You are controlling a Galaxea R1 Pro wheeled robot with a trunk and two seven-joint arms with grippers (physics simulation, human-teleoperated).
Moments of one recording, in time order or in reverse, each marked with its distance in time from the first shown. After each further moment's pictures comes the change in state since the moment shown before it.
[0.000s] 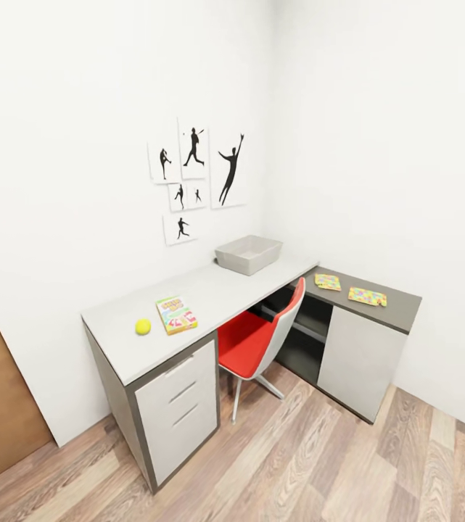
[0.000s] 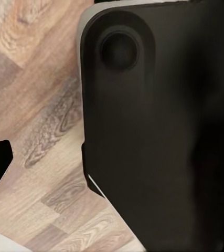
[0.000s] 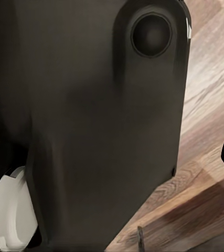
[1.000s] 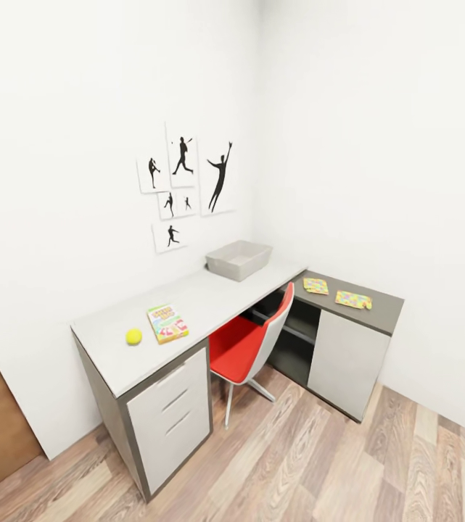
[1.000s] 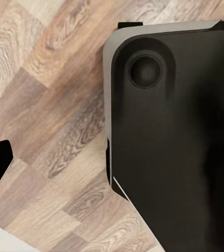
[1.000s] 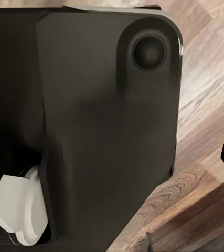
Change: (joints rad) left arm 0.000 0.038 -0.001 -0.045 0.000 0.000 0.000; right arm 0.000 0.004 -0.003 0.000 -0.002 -0.056 0.003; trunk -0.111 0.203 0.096
